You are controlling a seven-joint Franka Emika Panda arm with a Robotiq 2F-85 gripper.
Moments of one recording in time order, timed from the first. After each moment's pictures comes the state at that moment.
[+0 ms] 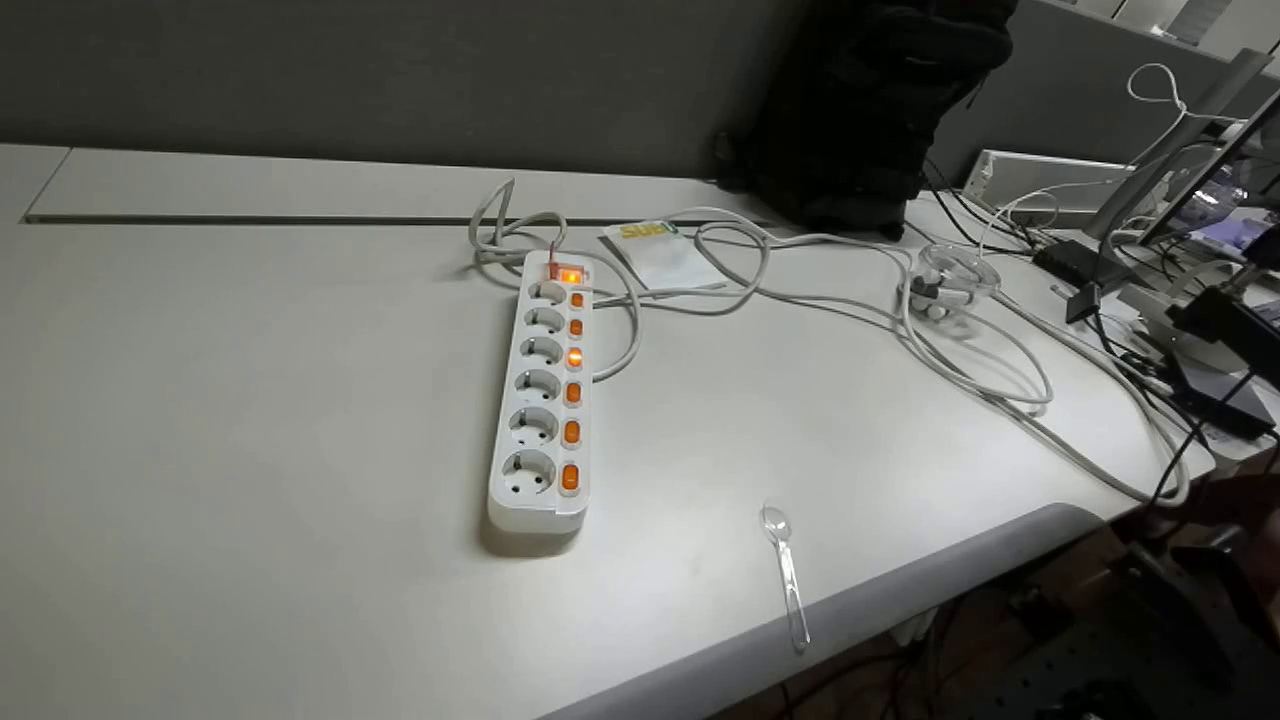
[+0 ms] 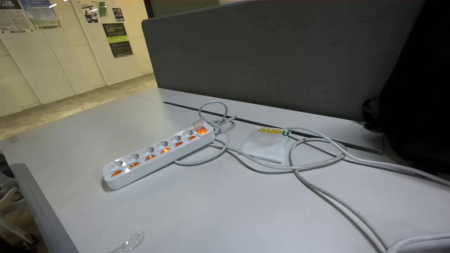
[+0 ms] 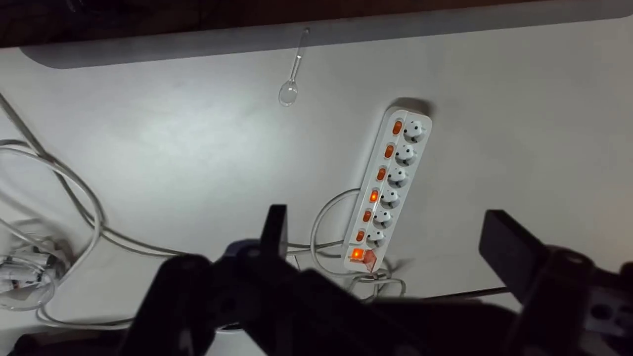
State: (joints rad) arm -0.03 -0.99 -0.02 -2.59 0.09 1.73 0.06
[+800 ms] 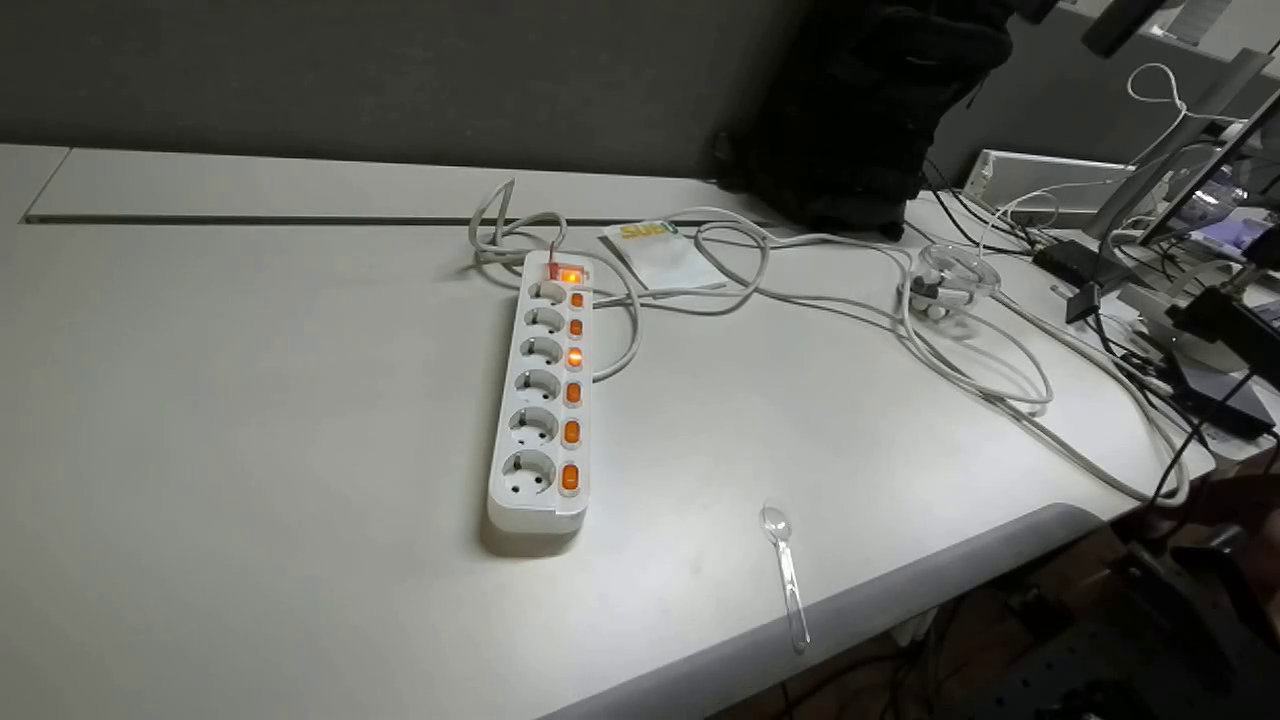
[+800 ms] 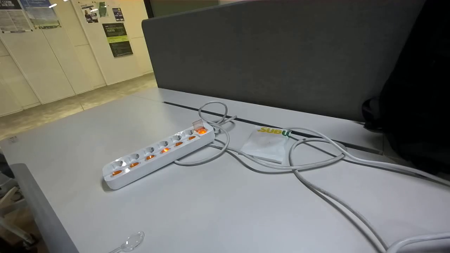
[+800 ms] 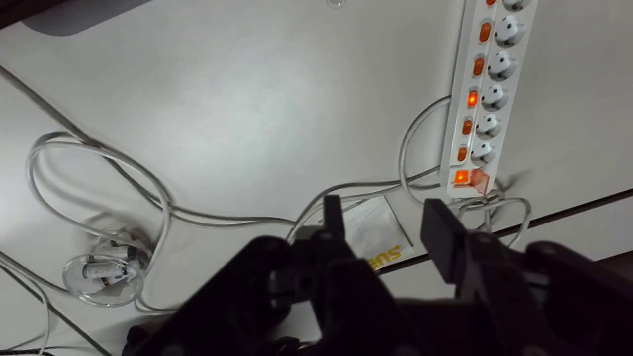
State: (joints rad) arm -0.19 -0.73 0.00 -2.68 0.05 2.19 0.16
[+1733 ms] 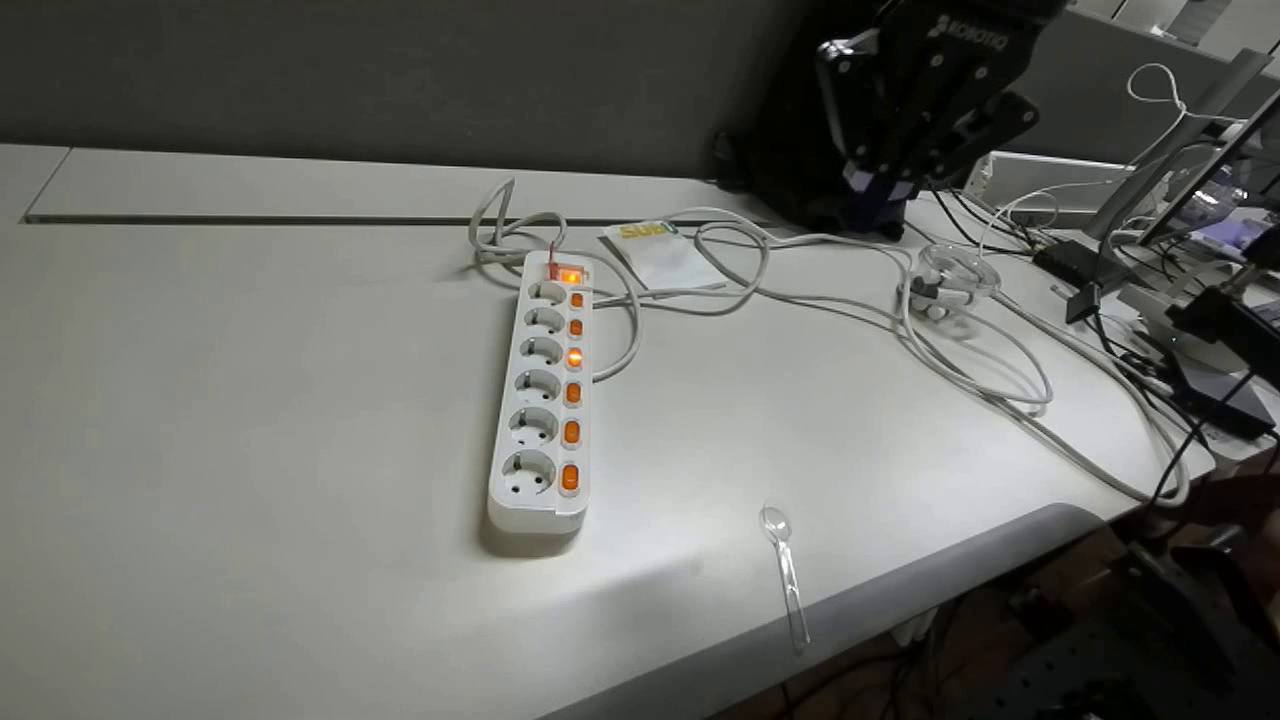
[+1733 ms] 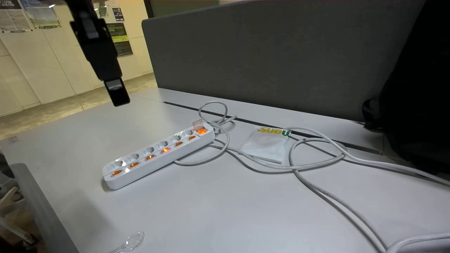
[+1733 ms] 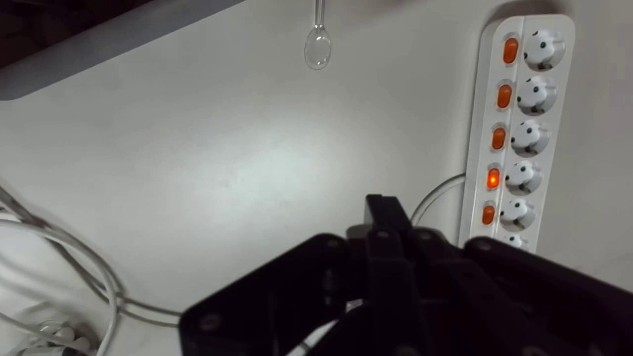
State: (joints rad) arm -0.12 -0.36 0.10 -2.66 0.04 2.34 0.32
